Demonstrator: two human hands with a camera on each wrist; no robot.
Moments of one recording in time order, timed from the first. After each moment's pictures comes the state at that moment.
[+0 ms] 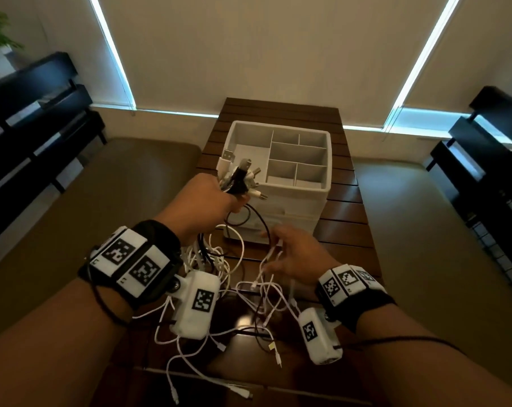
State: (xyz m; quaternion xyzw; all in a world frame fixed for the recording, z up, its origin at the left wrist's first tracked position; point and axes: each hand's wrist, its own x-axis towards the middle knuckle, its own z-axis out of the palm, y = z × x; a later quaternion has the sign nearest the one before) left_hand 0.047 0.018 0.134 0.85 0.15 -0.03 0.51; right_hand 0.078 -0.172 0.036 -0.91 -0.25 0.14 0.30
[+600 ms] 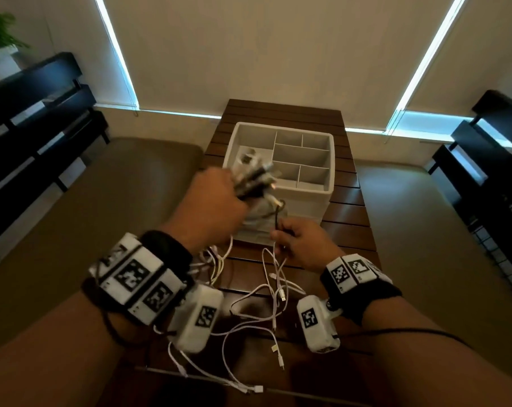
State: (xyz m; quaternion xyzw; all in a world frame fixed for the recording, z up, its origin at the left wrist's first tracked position) left_hand 0.033 0.008 0.147 0.92 0.07 0.09 0.37; right_hand 0.091 -0.168 0.045 -0.84 -0.17 0.19 0.47
